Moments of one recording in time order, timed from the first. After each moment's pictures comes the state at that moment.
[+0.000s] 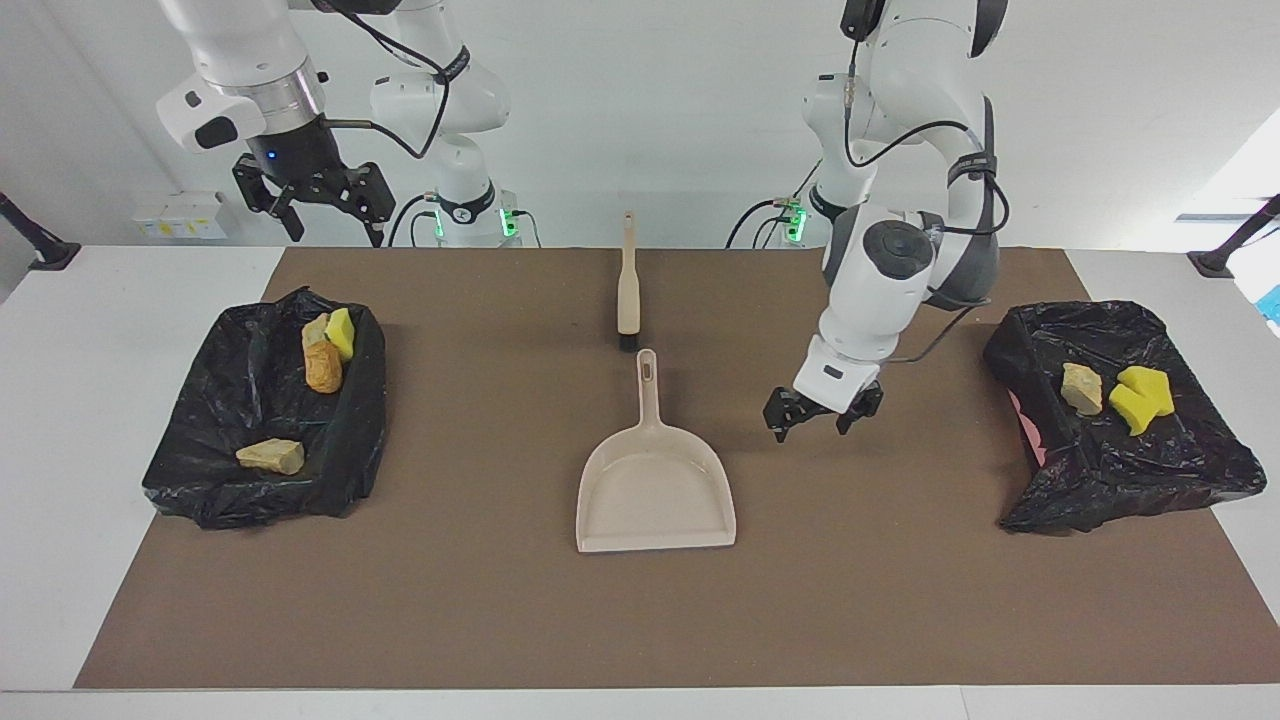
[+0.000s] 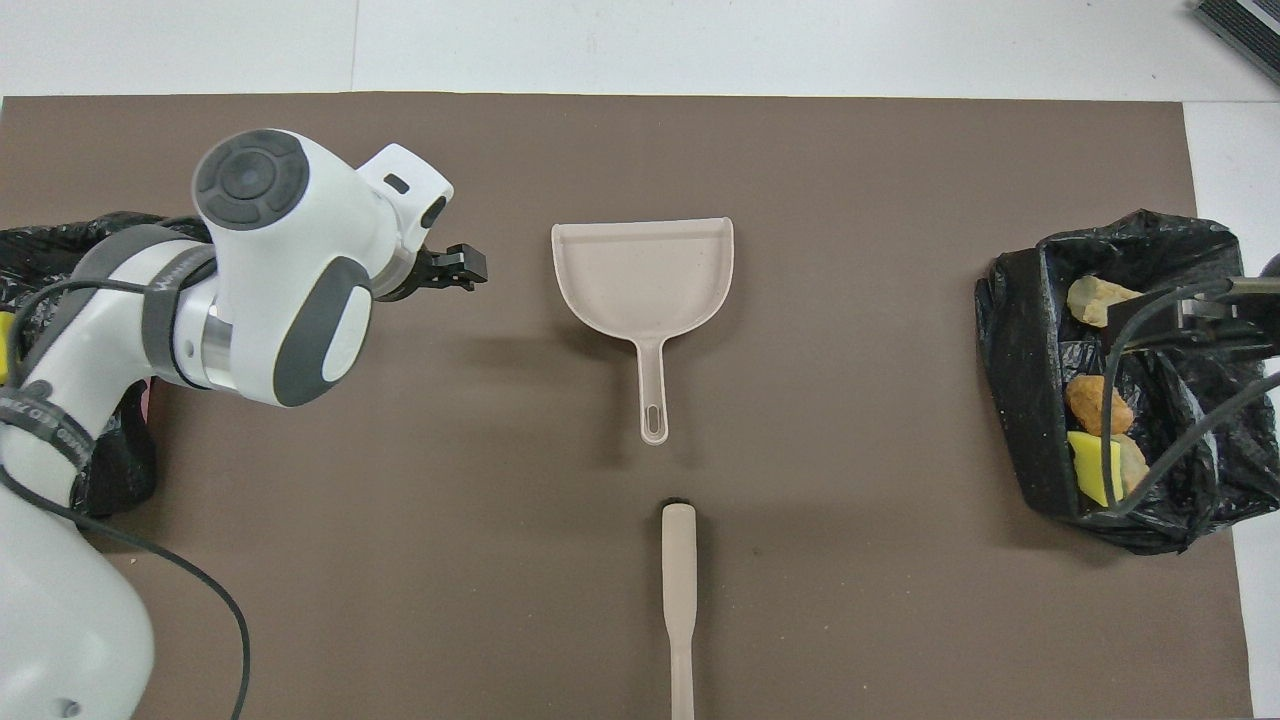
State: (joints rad) left arm -0.28 0.33 -0.03 -1.69 -0.01 2.09 -0.36; right arm 0.07 -0.02 -0.03 -1.49 -0.04 1.46 0.12
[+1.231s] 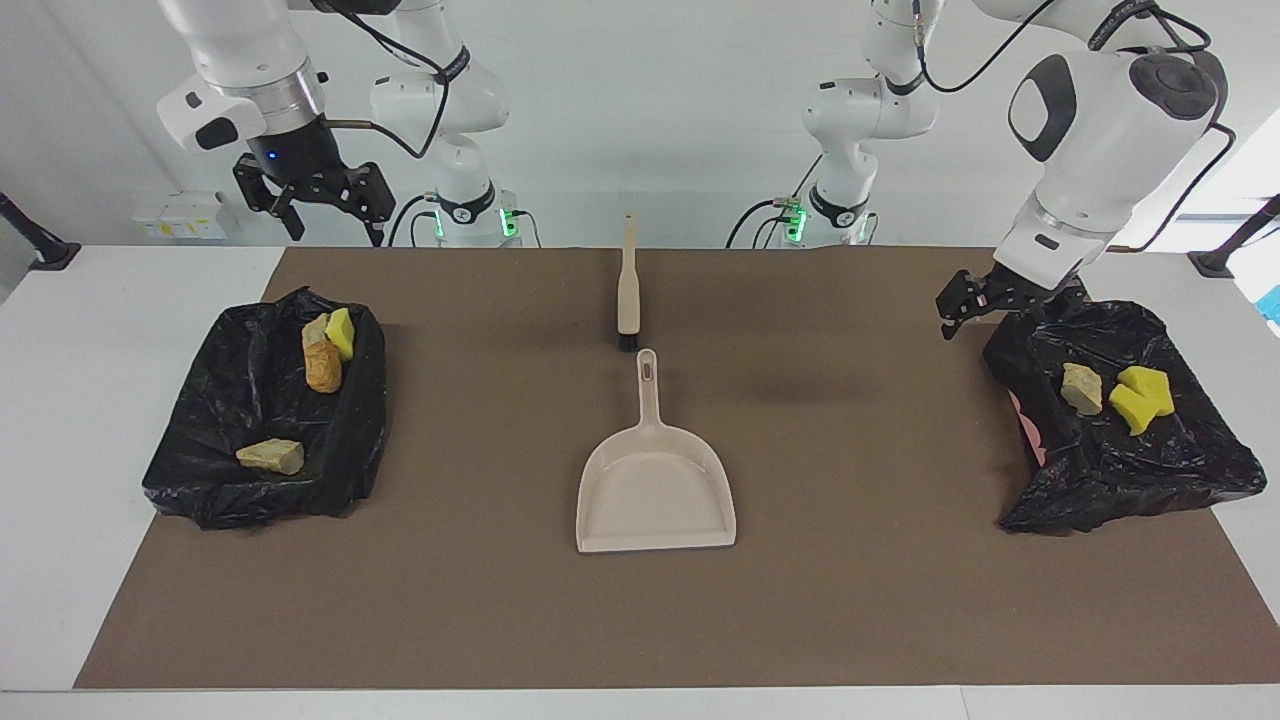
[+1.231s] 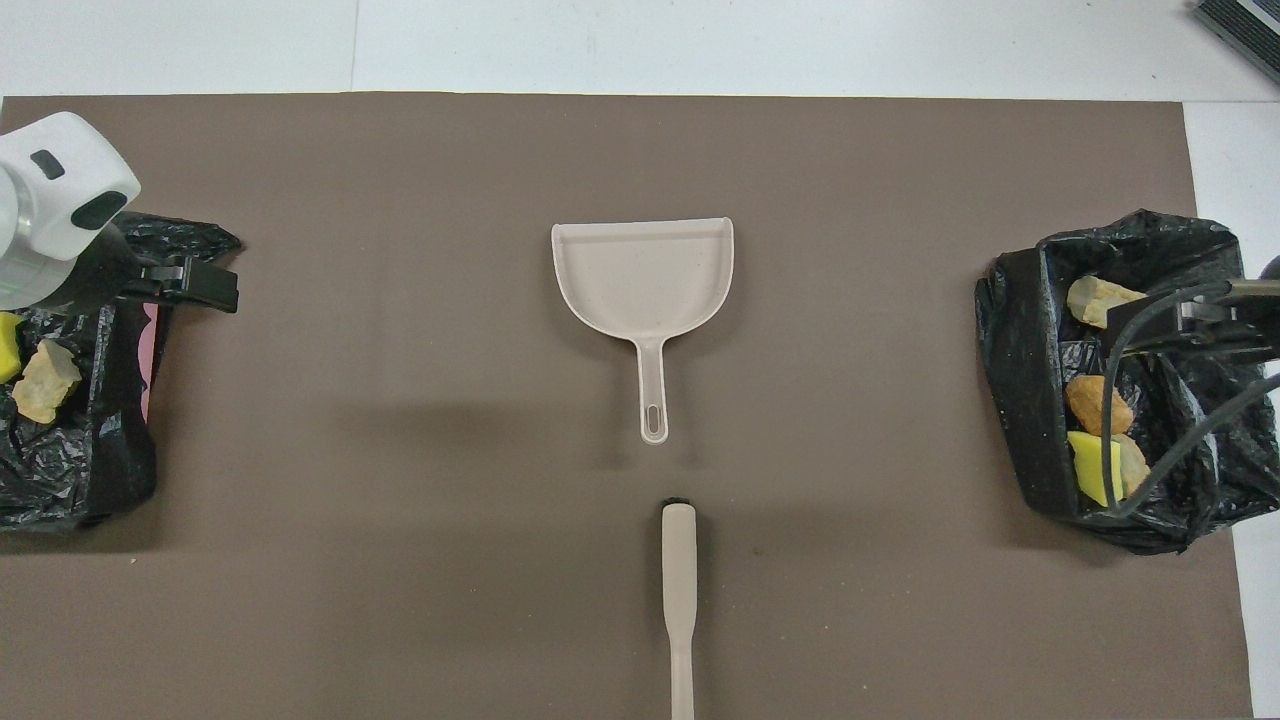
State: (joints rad) left arm -0.05 0.04 -0.04 -1.67 -0.01 1.74 0.03; right arm 0.07 -0.02 -0.03 -1.49 -0.04 1.46 0.12
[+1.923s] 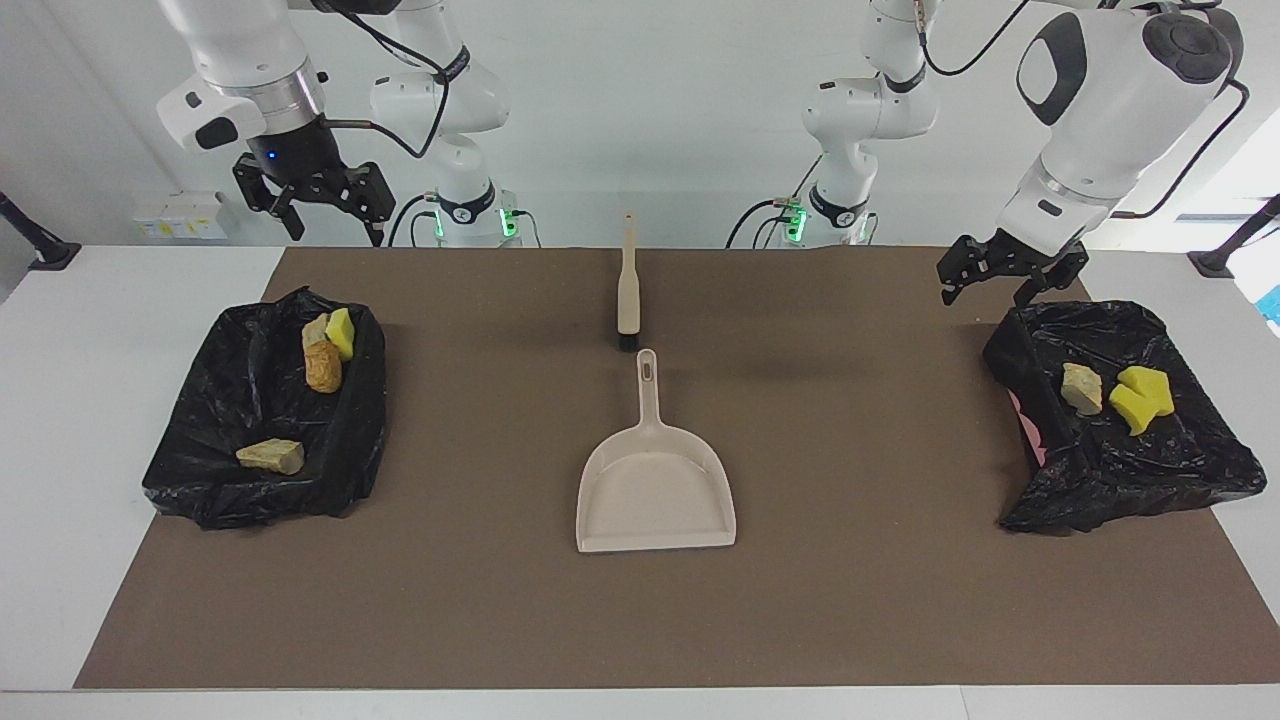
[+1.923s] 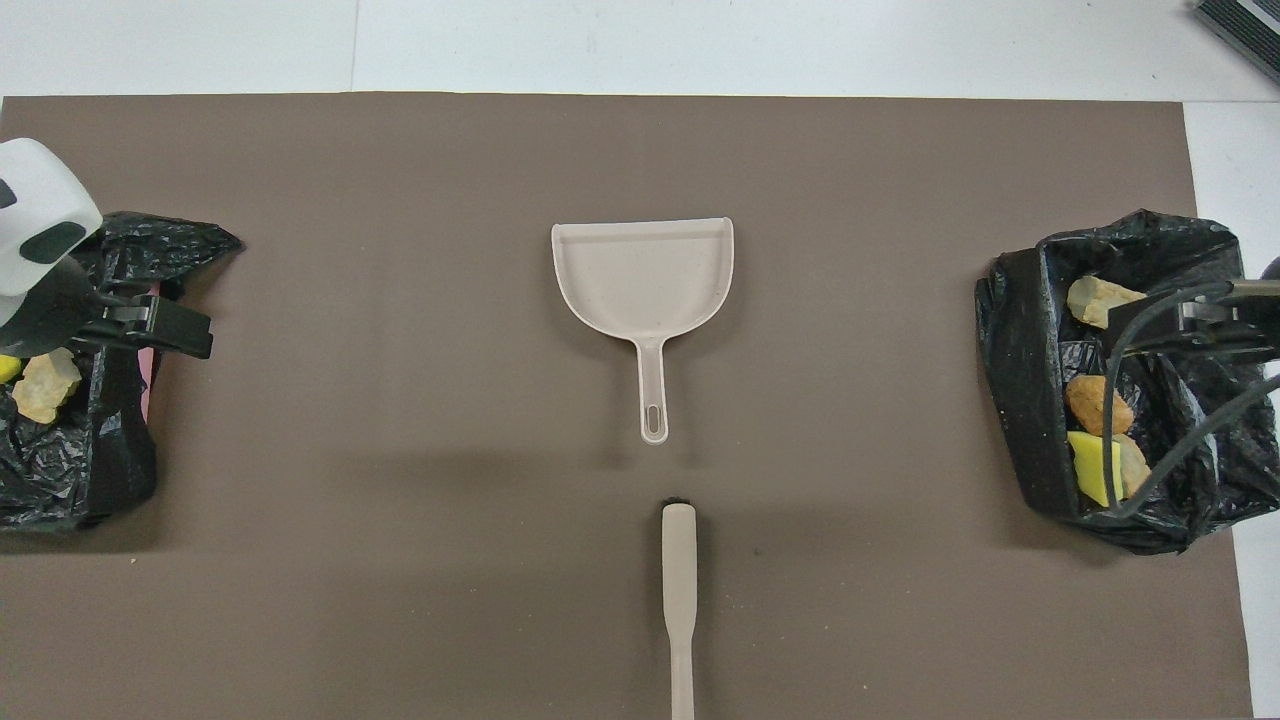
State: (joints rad) left arm -0.05 0.01 -0.04 -1.65 -0.01 1.62 0.04; right arm 0.07 -0.02 -0.03 -1.49 -0.04 1.46 0.12
